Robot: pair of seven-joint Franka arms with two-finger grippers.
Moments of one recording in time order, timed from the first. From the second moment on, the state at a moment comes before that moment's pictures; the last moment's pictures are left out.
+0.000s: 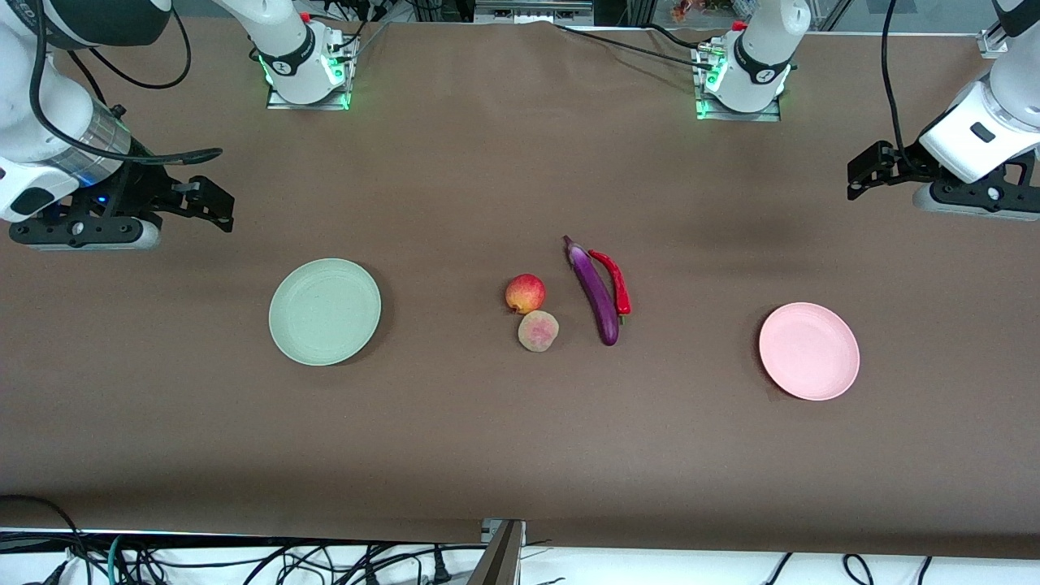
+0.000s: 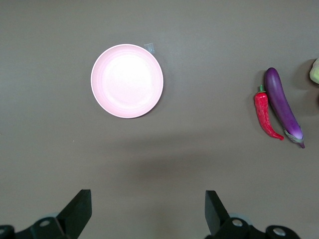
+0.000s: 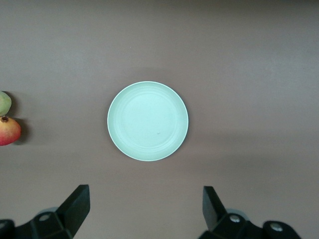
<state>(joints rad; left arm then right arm) -0.02 -0.07 -0.04 -1.74 0.02 1.62 0.04 0.18 0.12 0.01 -1.50 -0.02 1.62 0.17</state>
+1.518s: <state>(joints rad) -0.07 0.08 -0.13 -1.74 -0.08 1.52 0.03 0.17 0.12 -0.02 -1.50 -0.02 1.61 0.17</state>
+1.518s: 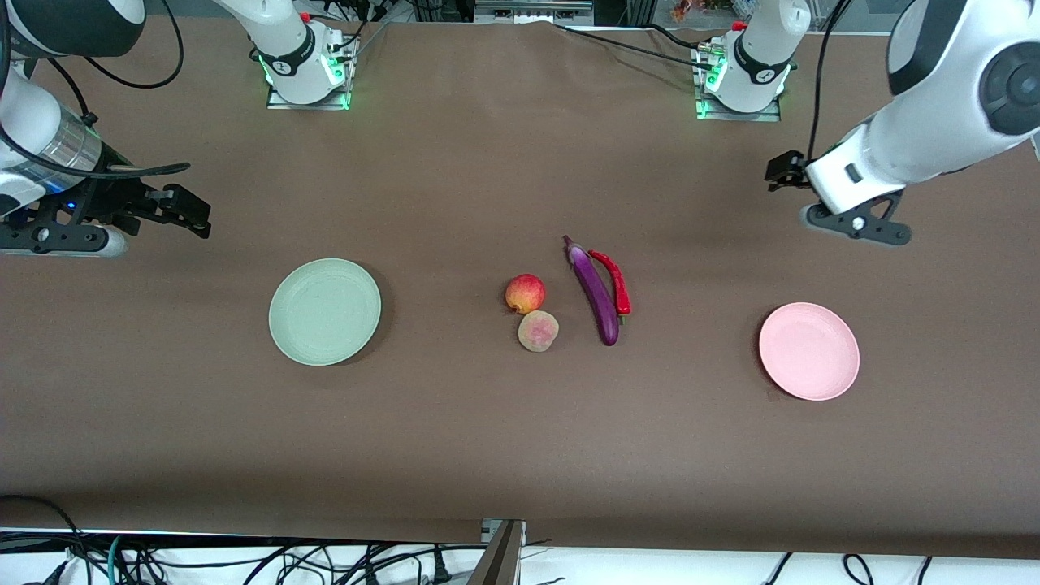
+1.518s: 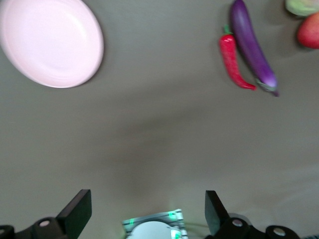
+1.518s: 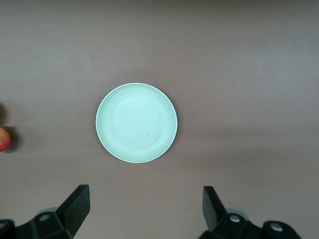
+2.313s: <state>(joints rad) -0.38 0.52 -0.16 -1.72 -0.12 2.16 -0.58 0.24 0.26 0.01 -1.51 0.03 1.65 0.17</state>
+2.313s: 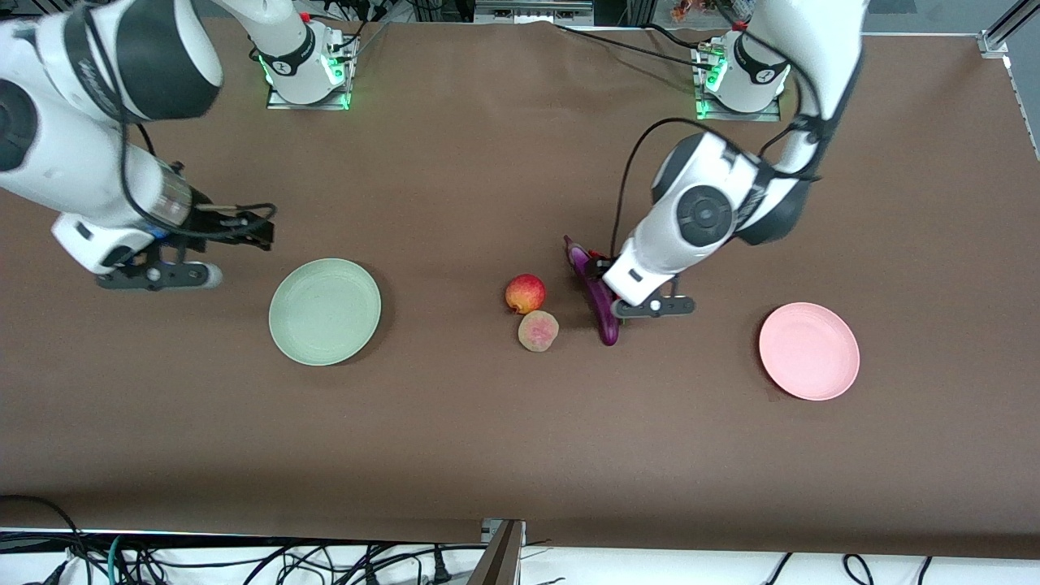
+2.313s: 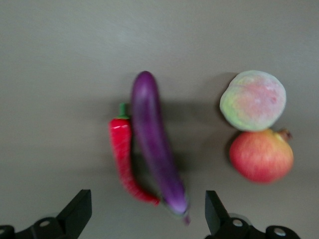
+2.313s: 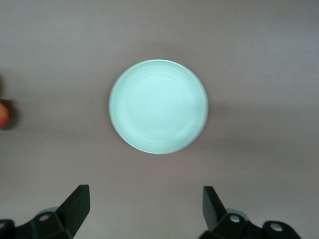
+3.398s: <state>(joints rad) -0.43 0.69 -0.15 -1.69 -0.09 2.29 -0.69 0.51 0.57 0.03 -1.50 0.11 2.13 0.58</state>
